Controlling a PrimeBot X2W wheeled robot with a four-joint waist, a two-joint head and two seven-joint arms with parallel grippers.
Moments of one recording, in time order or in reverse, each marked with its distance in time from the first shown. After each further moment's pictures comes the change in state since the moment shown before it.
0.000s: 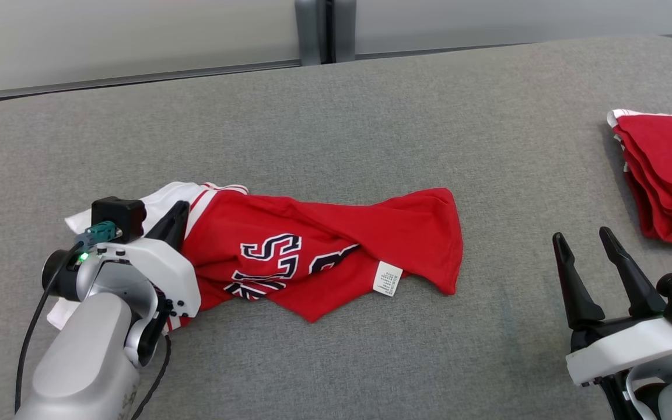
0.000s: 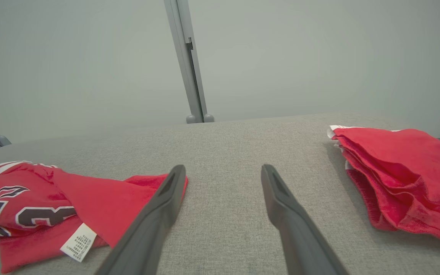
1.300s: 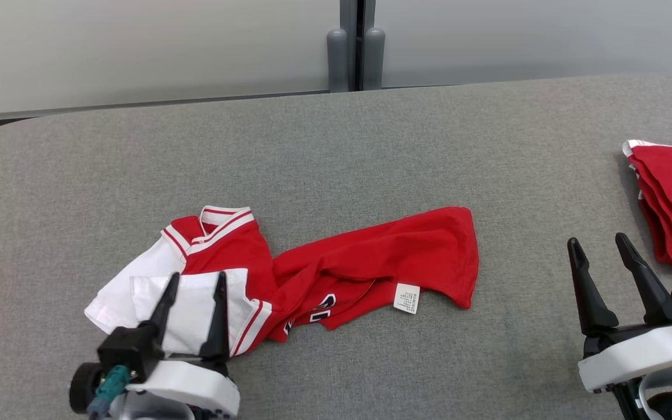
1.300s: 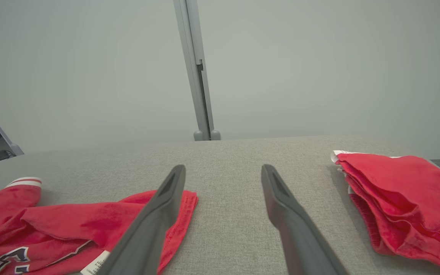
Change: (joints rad) left arm 0.466 -0.046 0.010 -0.524 0.019 0.257 -0.205; right arm 0.035 0.007 -0.047 -0.041 -0.022 0.000 0.021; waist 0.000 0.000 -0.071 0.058
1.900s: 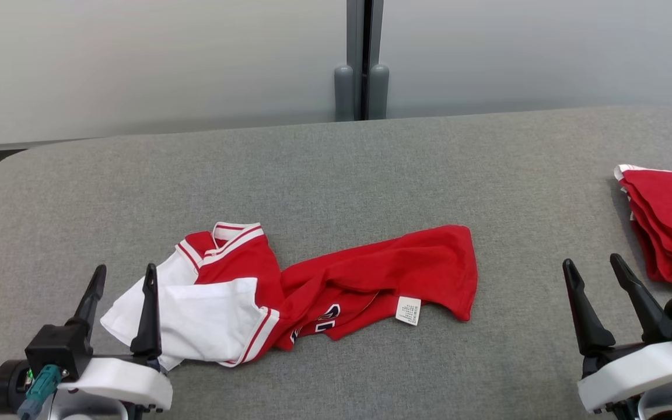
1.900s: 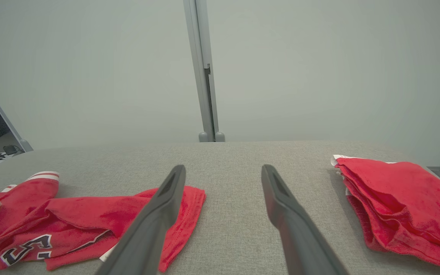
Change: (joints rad) left arm -0.009 0.121 0.112 0.025 0.019 -0.028 -0.050; right arm 0.051 -0.004 0.005 -0.022 -0.010 0.000 0.036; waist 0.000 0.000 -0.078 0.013
